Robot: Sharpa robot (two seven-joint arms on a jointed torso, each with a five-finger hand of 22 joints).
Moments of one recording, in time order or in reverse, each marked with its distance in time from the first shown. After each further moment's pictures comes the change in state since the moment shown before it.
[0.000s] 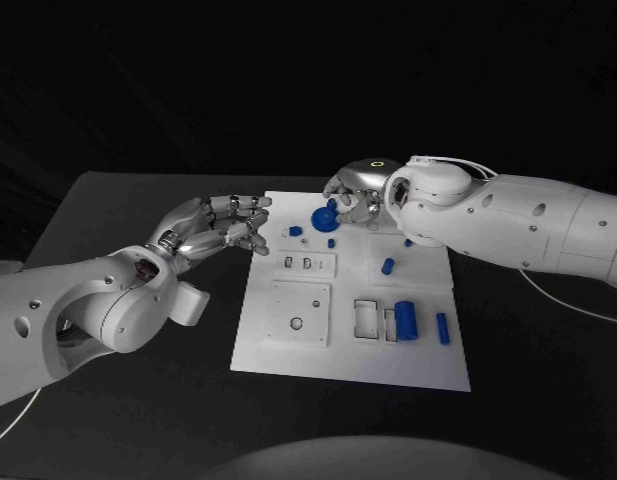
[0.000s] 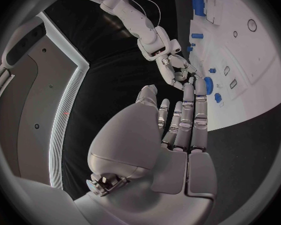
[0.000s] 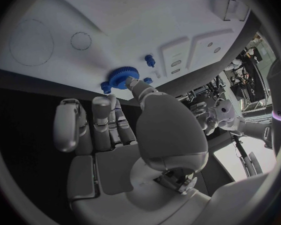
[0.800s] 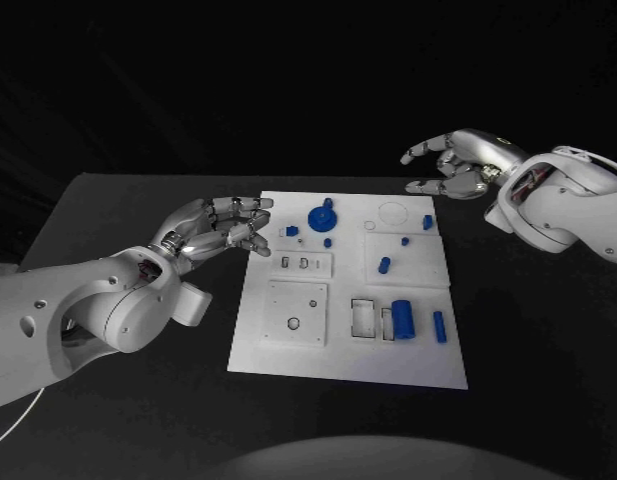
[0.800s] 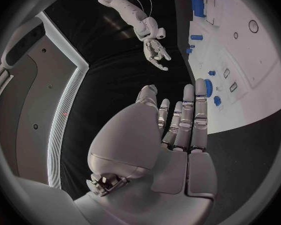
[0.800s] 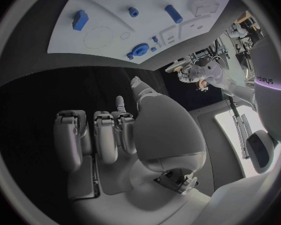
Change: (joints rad) left arm -0.007 0.010 0.000 -0.010 0.000 0.001 0.000; left_hand 0.000 0.000 0.000 0.000 0.000 0.000 0.000 0.000 0.000 0.000 0.000 0.000 0.000 0.000 0.000 0.000 0.000 0.000 0.000 0.000 0.000 0.000; right arm 0.031 -0.423 -0.007 0.193 0.355 -0.256 0.292; right_hand 0.068 0.033 -0.151 0.140 -0.125 0.020 -0.074 0.069 0.215 0.837 -0.072 0.599 0.342 0.267 -0.038 0.298 0.527 -0.033 0.095 -0.041 0.202 0.000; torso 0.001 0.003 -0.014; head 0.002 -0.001
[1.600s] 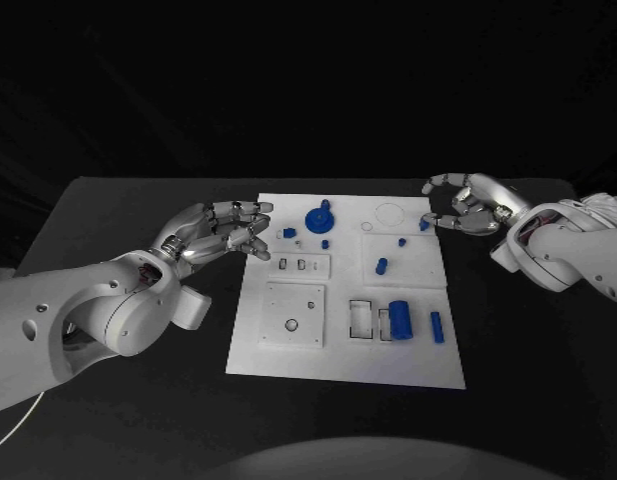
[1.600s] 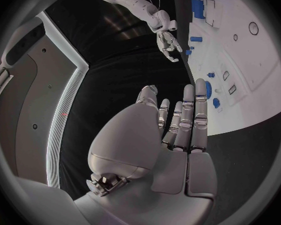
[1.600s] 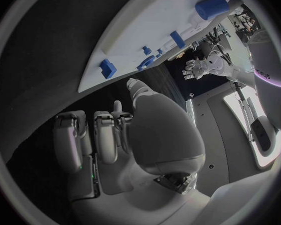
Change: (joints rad) left arm -0.007 0.009 -0.001 -0.010 0.000 0.010 0.000; left_hand 0.004 0.004 0.000 0.000 0.000 0.000 0.000 0.000 0.000 0.000 0.000 0.000 -0.001 -0.003 0.003 0.000 -0.001 0.000 -0.004 0.004 0.000 0.000; right arm -0.157 0.017 -0.003 -0.156 0.204 -0.029 0.163; right_hand 0.071 -0.024 -0.011 0.075 0.224 -0.220 0.061 0.096 0.444 0.000 0.000 0.000 0.000 0.000 0.000 0.000 0.000 -0.014 0.000 0.000 0.004 0.000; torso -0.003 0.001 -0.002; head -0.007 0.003
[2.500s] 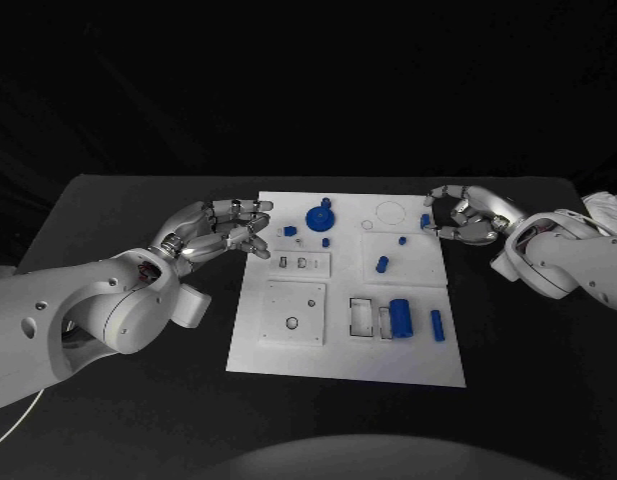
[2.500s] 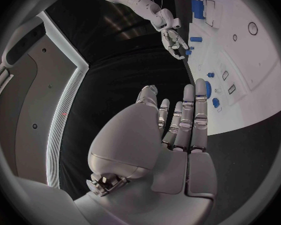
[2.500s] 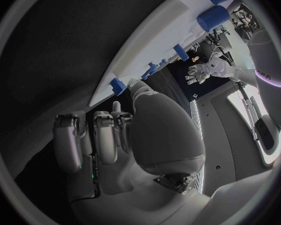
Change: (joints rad) left arm 0.000 -0.005 0.000 0.001 0.000 0.005 0.000; left_hand 0.000 0.000 0.000 0.000 0.000 0.000 0.000 0.000 0.000 -0.004 0.004 0.000 0.000 0.000 0.000 0.000 -0.001 0.000 0.000 0.000 0.000 0.000; right arm -0.038 0.022 0.000 -0.046 0.010 0.040 -0.003; right_hand -0.001 -0.004 -0.001 0.015 -0.005 -0.053 0.024 0.119 0.002 0.000 0.007 0.000 0.000 0.003 0.004 0.000 0.000 0.000 0.003 0.004 -0.008 0.000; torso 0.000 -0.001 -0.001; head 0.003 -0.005
